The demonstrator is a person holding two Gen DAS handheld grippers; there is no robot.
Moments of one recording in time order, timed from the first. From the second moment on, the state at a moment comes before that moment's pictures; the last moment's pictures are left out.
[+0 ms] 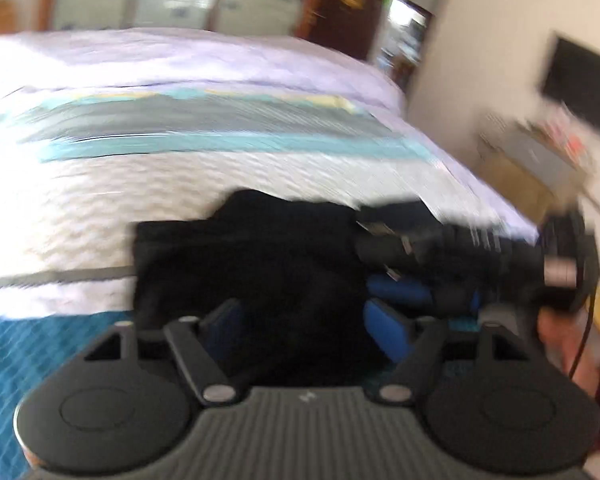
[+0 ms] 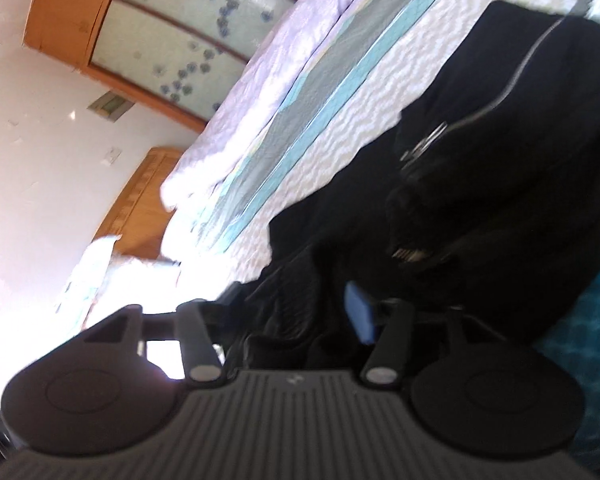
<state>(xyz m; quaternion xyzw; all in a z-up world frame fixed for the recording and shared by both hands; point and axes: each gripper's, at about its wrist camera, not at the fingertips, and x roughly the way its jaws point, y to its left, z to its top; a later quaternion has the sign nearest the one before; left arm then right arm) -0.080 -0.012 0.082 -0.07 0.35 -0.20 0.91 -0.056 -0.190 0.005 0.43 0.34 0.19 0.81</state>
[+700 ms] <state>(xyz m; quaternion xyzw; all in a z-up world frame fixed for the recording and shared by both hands) -0.072 0.039 0.045 -0.16 0.39 -0.14 0.90 -0.055 -0.090 0.042 0.08 0.31 0.14 0.94</state>
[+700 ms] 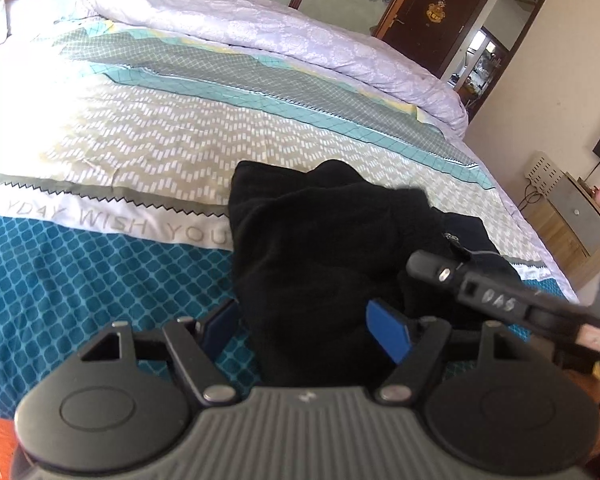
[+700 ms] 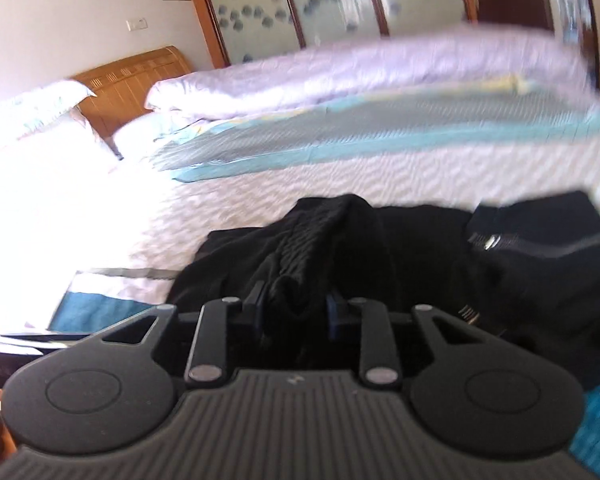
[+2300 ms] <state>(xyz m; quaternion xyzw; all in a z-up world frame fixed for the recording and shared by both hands) 0.063 -0.081 0.124 -0.17 0.43 -0.31 0.83 -0.070 -0.162 0.082 0.10 0.22 0.13 0.96</state>
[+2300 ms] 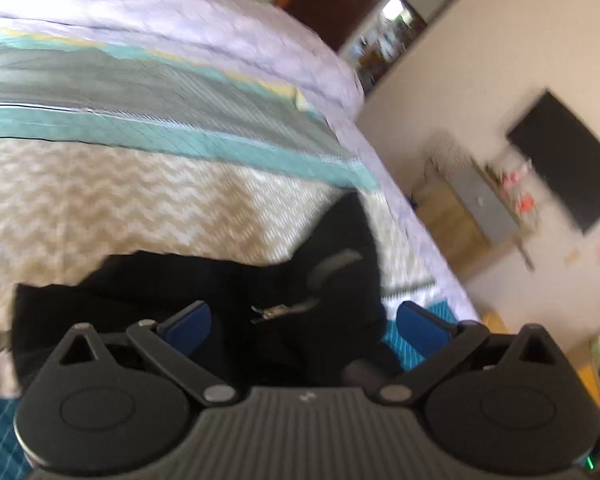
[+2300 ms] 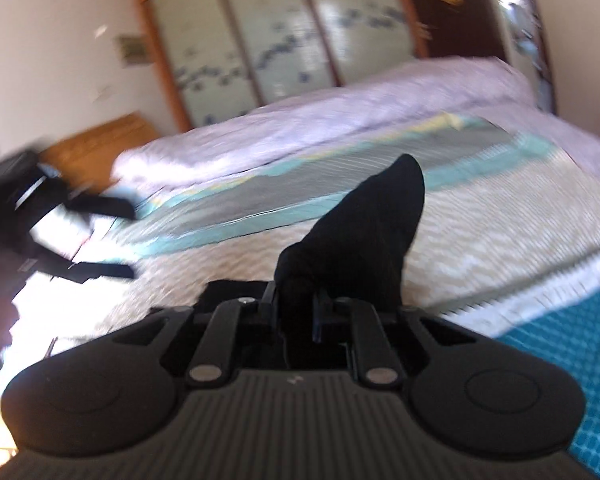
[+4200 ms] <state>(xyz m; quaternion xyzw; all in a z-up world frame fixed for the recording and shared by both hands) -0.011 0.066 0.079 -0.21 0.33 -0.15 0.91 -0.086 -0.175 0.061 0.28 0.33 0.15 0.89</state>
